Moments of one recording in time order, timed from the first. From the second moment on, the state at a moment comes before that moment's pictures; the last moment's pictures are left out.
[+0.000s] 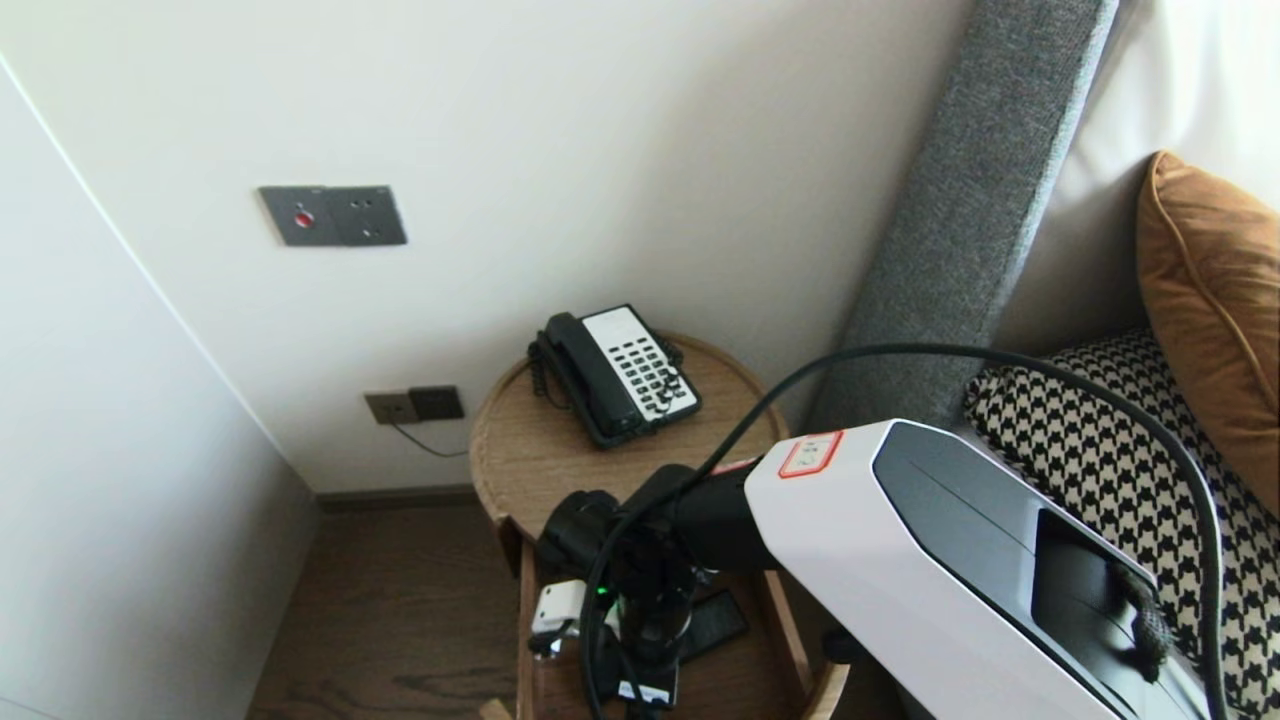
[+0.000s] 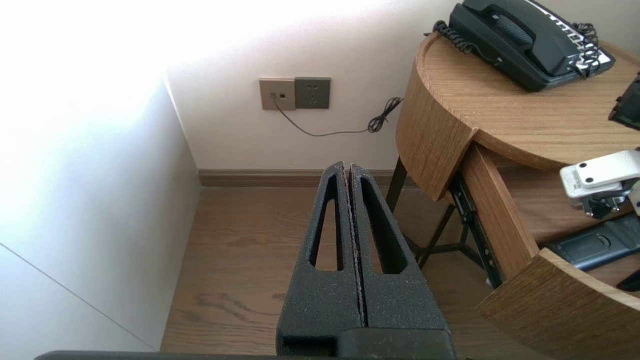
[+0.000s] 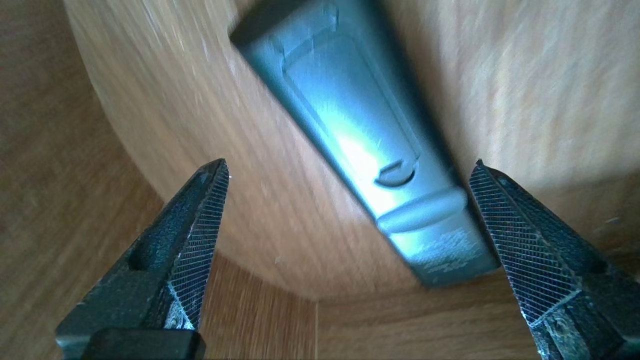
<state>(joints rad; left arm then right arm) 0.00 0.00 0.00 -0.04 0.02 -0.03 0.89 2.48 -1.85 0.71 -0.14 -0.51</state>
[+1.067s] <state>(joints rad) 0.00 0.00 0.00 -0.04 0.02 -0.03 0.91 2.47 -1.79 0.62 -0.15 -0.51</state>
